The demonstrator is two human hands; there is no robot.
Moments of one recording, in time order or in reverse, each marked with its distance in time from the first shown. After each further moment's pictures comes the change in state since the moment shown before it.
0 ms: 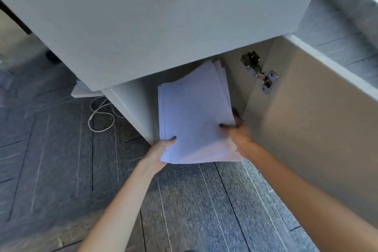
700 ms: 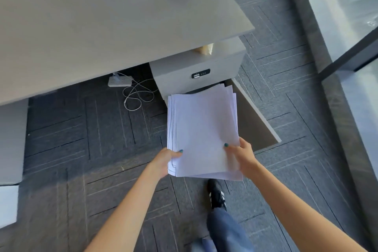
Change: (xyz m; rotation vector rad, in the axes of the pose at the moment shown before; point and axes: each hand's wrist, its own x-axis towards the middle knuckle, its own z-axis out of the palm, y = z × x) left_hand -0.419 0.087 -0.014 0.134 -0.053 -0.264; right_hand -0.383 -0.216 -0.099 -0.007 -0.057 0.271
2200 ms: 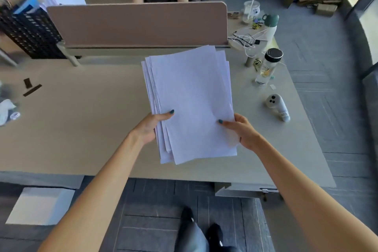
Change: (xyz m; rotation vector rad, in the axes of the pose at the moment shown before) left_hand -0.199 0.421 -0.265 -0.296 0.116 0.482; right_hand 0.035 -0.453 0.295 -0.173 -0.603 -0.263
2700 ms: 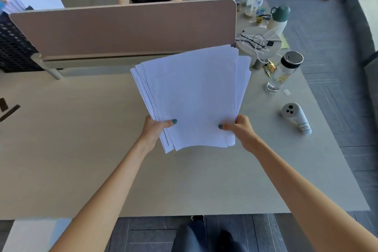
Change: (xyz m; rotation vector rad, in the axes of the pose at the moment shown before) left_hand 0.113 0.036 -0.037 0.186 0.135 0.190; right_hand 0.109 -0.023 0.032 -0.116 0.213 0.048
